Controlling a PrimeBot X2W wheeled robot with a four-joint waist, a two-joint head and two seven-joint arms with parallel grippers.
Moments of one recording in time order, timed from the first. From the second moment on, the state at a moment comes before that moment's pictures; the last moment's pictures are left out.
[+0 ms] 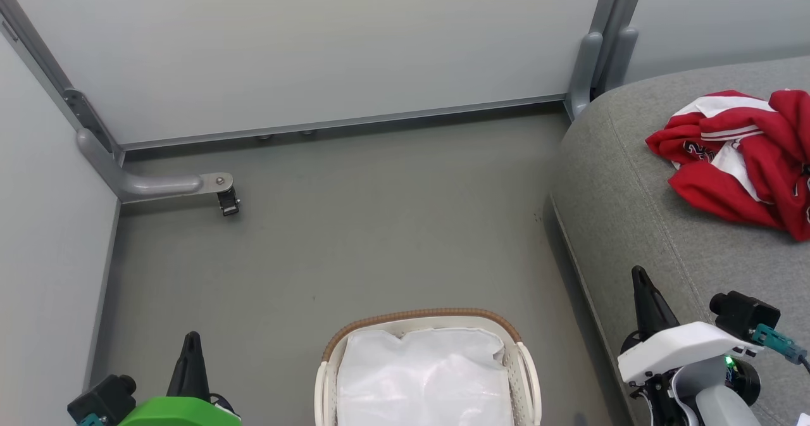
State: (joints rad) left arm 0.00 0.05 0.03 0.38 -0.63 -0.13 -0.16; right arm -0.13 -0.04 0.00 0.36 0.59 0.13 -0.16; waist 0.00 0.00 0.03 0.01
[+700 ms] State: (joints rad) left arm -0.03 0.05 0.05 0.34 -0.91 -0.13 -0.08; right arm -0.12 -0.04 -0.03 0.32 0.88 0.13 -0.08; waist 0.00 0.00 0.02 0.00
